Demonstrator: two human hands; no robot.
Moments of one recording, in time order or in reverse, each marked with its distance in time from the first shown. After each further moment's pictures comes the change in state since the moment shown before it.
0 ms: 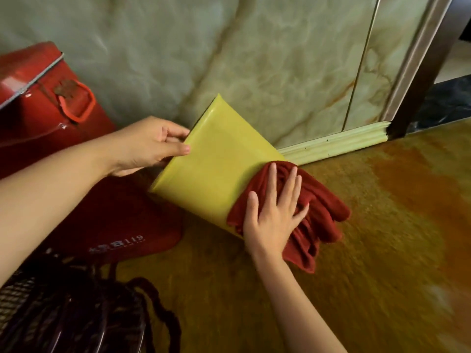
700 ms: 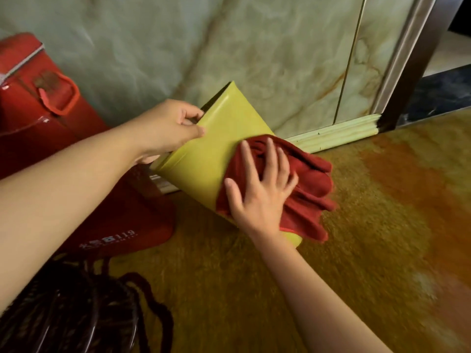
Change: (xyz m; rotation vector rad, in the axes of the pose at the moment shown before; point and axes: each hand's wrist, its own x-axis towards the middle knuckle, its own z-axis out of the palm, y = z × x) left_hand 0.024 0.022 0.035 0.115 0.162 0.100; right_hand 0.027 0.001 -0.012 -0.140 0.002 -0.283
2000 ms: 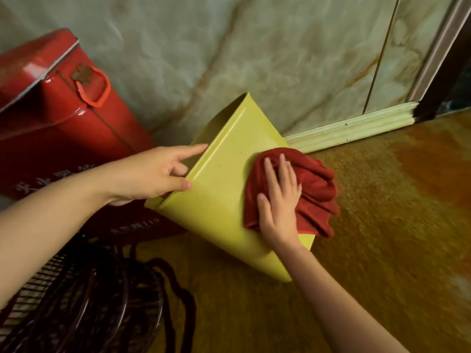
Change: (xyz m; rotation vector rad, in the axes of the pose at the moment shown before) left_hand -0.072 -0.041 -0.021 0.063 -0.223 -0.194; right_hand -0.032 0.013 0.014 0.433 -0.191 0.012
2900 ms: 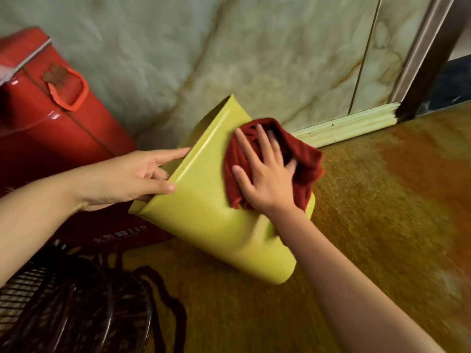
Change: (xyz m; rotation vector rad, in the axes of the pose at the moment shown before) left_hand 0.009 -0.011 -0.011 -0.141 -0.084 -0.024; right_hand 0.058 0.004 -0.007 -0.417 -0.056 -0.101
